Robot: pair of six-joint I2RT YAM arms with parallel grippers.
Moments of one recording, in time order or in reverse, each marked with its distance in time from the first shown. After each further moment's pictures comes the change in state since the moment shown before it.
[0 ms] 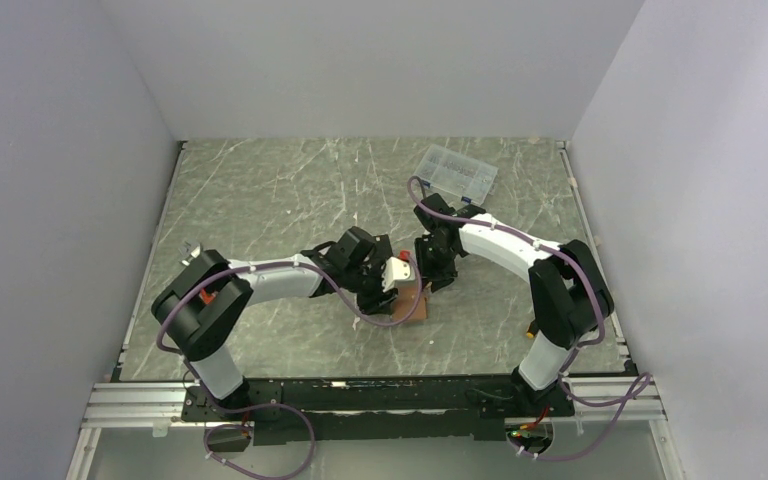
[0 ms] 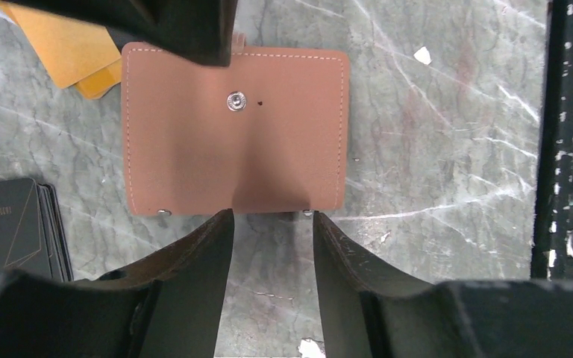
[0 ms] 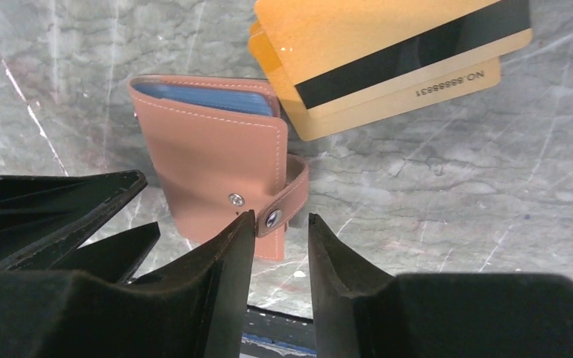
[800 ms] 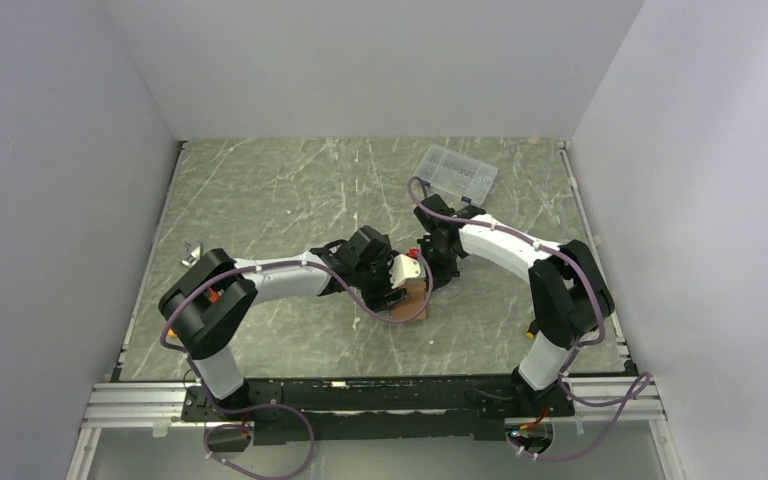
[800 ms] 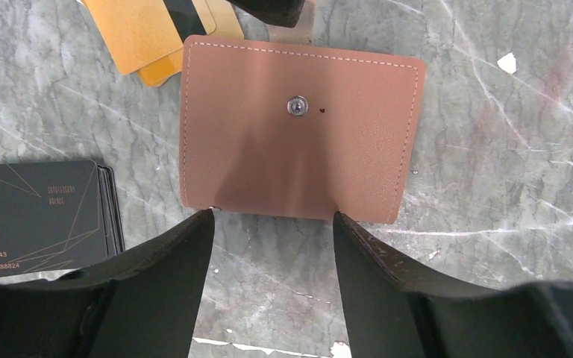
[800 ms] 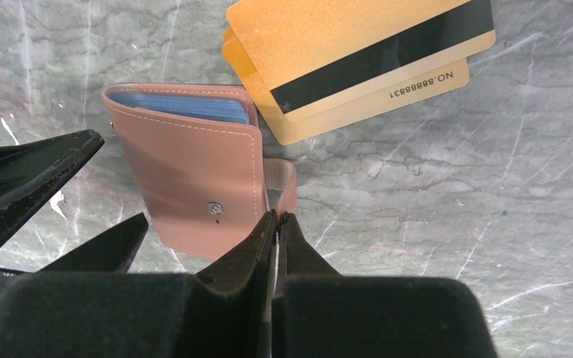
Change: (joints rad) left arm -0.048 0.029 0.073 -0.050 -0.214 -0.016; right arm 0.001 0.000 -0.002 -0.006 0.069 0.000
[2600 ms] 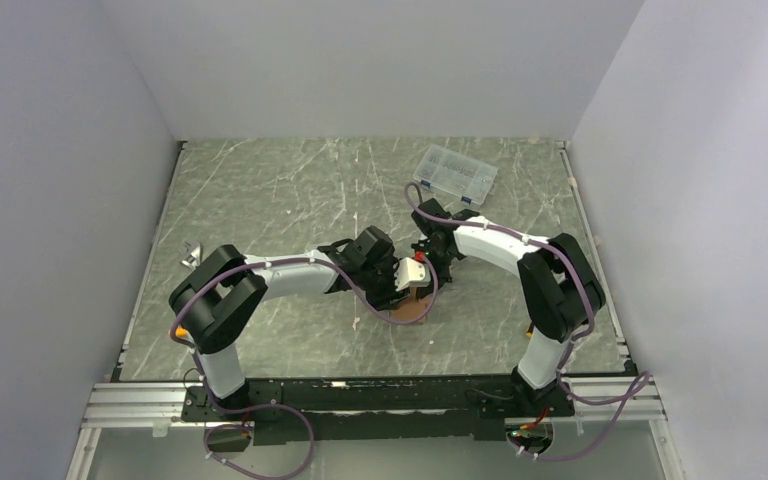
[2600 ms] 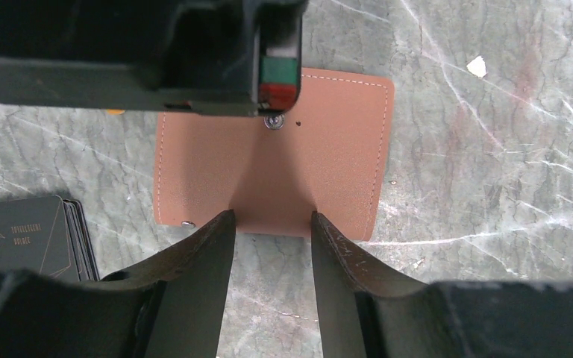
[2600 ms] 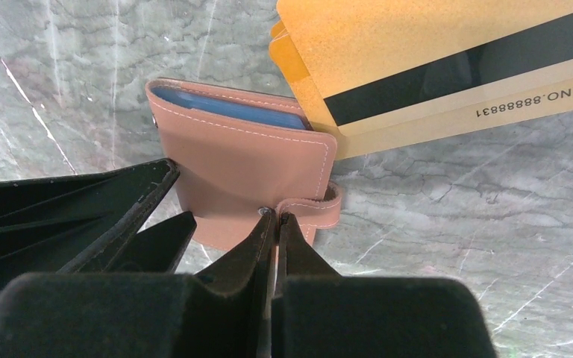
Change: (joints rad) left arm -0.011 0.055 0.045 -0.037 0.063 0.029; right arm 0.000 0.056 -0.027 0.072 -0.149 0.031
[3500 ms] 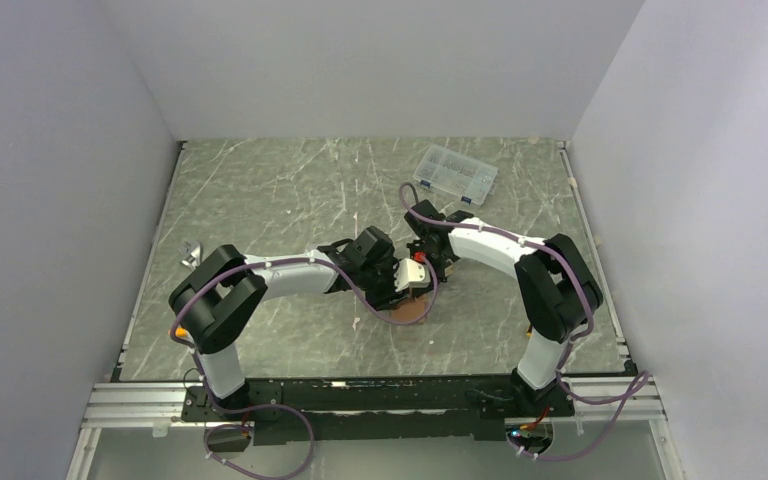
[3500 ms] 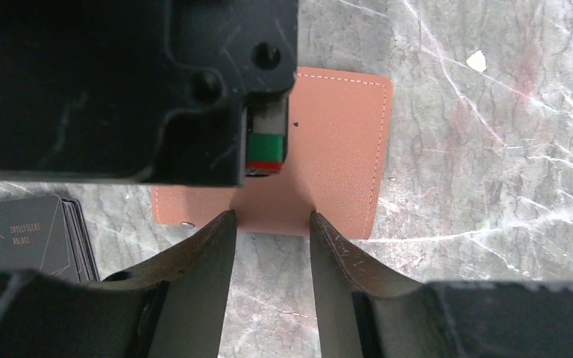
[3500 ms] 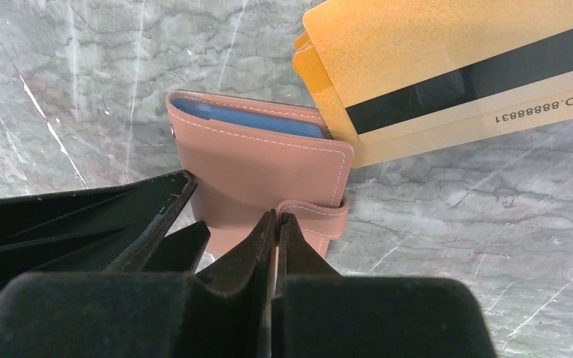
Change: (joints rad) left arm 0.000 0.000 0.000 -0.008 0.001 0.011; right arm 0.047 0.003 0.013 0.019 0.055 0.048
